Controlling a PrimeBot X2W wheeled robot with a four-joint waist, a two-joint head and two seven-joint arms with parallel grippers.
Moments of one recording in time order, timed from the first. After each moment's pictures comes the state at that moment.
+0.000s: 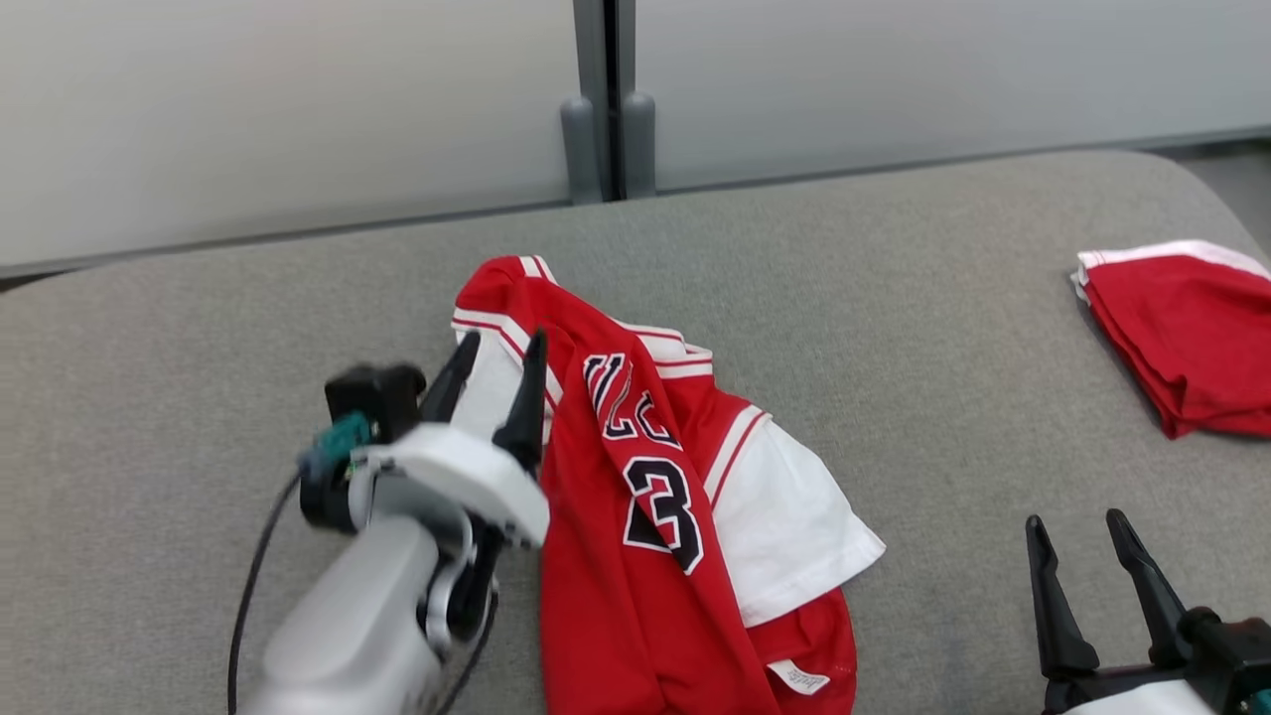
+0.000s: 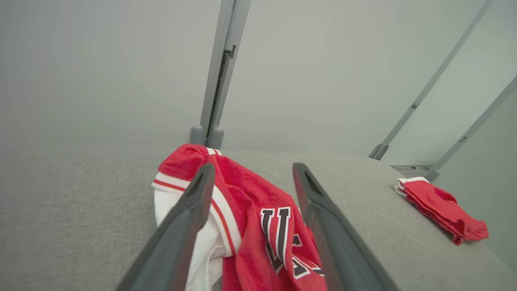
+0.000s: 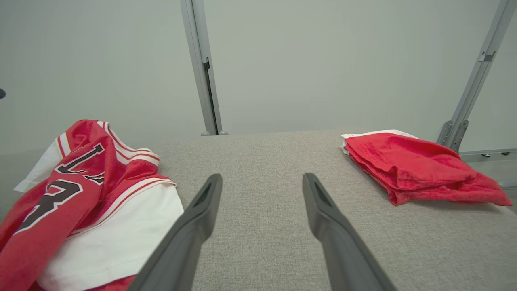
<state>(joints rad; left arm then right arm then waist) -0.56 0.11 -0.63 0.63 -0.82 0.06 -0.26 0.08 -0.05 -0.04 0.11 0.13 0.13 -0.26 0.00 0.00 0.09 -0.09</state>
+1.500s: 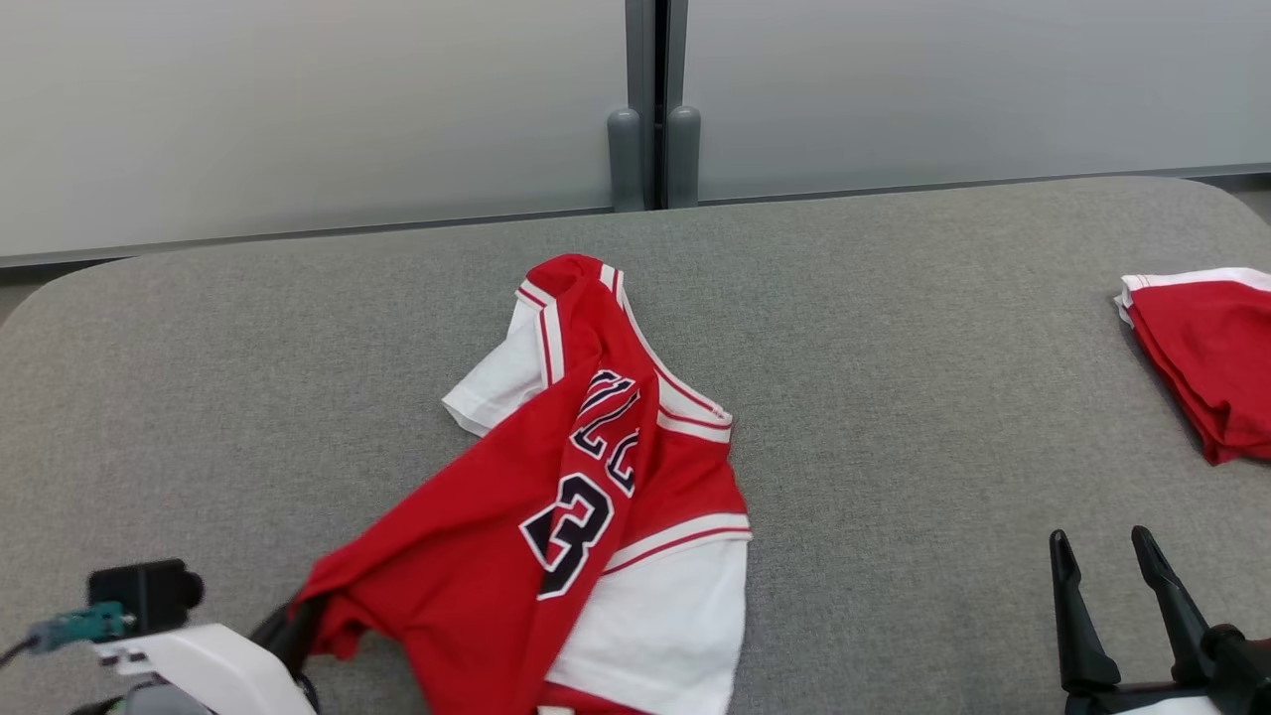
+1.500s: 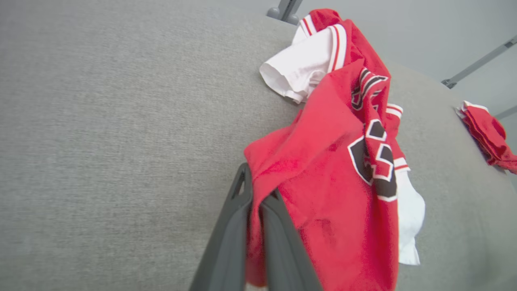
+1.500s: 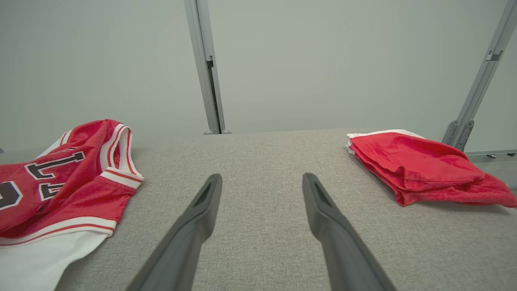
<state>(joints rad) 0.05 0.54 -0.42 -0.12 -0.99 0.23 0.21 0.12 -0.05 -0.08 0.10 0.14 0.13 -0.26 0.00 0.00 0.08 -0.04</state>
